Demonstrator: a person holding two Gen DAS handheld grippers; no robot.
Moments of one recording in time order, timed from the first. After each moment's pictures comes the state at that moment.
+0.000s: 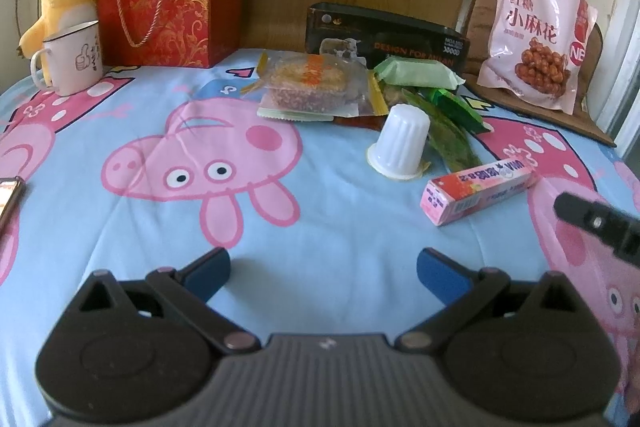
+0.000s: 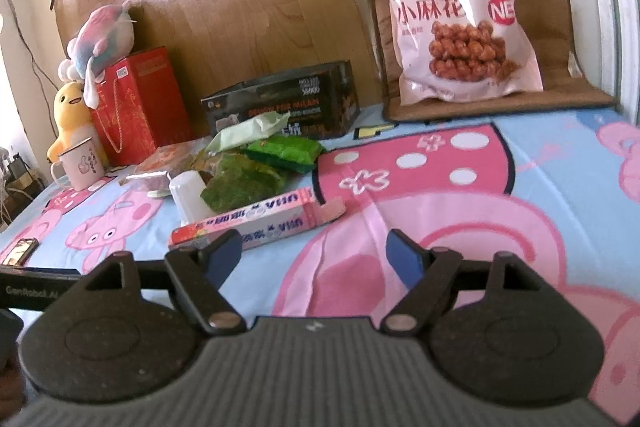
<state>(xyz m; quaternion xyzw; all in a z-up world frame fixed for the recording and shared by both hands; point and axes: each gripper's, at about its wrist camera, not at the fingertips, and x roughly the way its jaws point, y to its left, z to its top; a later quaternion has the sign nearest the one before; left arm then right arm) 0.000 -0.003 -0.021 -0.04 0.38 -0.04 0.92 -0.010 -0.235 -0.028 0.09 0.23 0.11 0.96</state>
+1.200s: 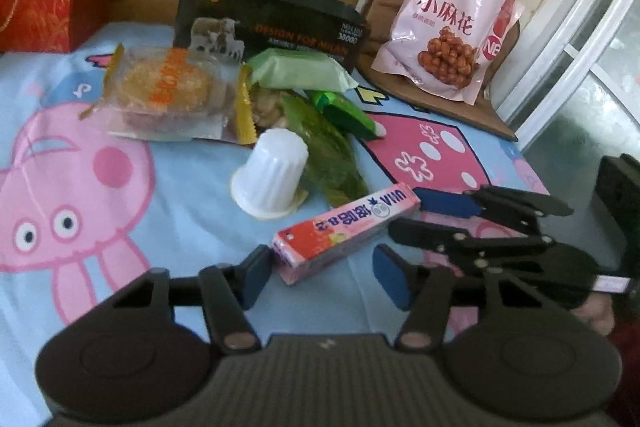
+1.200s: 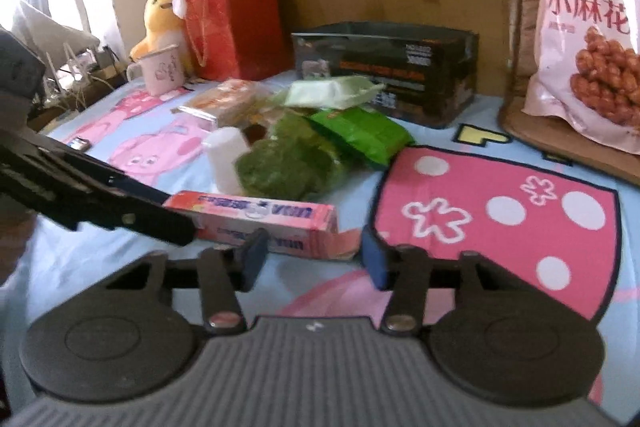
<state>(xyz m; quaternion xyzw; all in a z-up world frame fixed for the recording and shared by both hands) 0.061 -0.018 -0.010 -0.10 0.43 -0.23 0.87 0.061 -0.233 -0.023 -0.02 0.29 0.32 0.90</state>
